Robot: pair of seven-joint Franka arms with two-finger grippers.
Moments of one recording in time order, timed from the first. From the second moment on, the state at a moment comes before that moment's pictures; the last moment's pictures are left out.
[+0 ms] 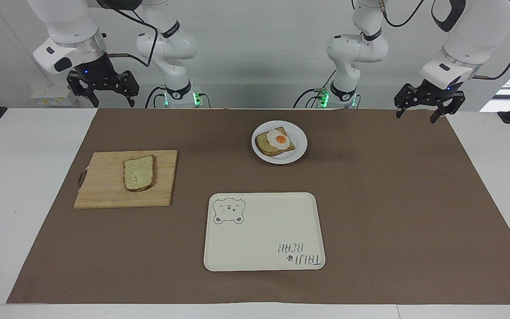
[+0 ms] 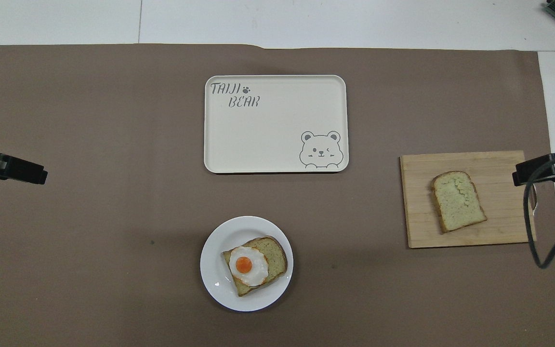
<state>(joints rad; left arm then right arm) -0.15 -0.04 0.08 -1.60 -0.01 1.52 0.19 -0.04 -0.02 0.04 -1.50 -0.04 1.42 -0.04</state>
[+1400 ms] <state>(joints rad) -0.15 -0.04 0.09 -1.53 -0.01 1.45 0.18 -0.05 -0.03 0.03 -1.52 0.00 1.42 -0.03</state>
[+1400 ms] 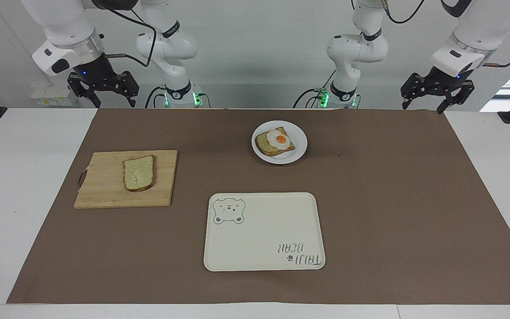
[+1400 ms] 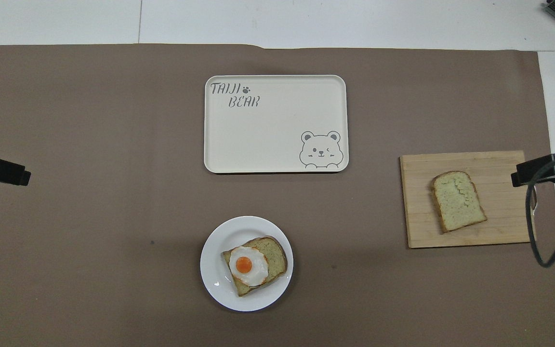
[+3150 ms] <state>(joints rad) -0.15 -0.04 0.09 -1.53 -0.01 1.45 0.18 -0.24 0.02 0.02 -2.14 0.00 2.08 -0.16</state>
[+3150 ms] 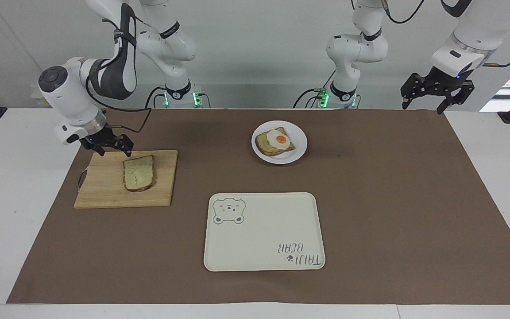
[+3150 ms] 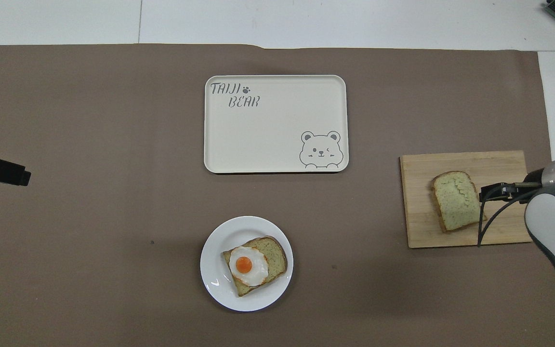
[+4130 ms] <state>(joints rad) -0.15 -0.04 0.09 -1.53 -0.01 1.45 0.18 -0.26 0.12 0.02 -2.23 0.00 2.26 -0.25</state>
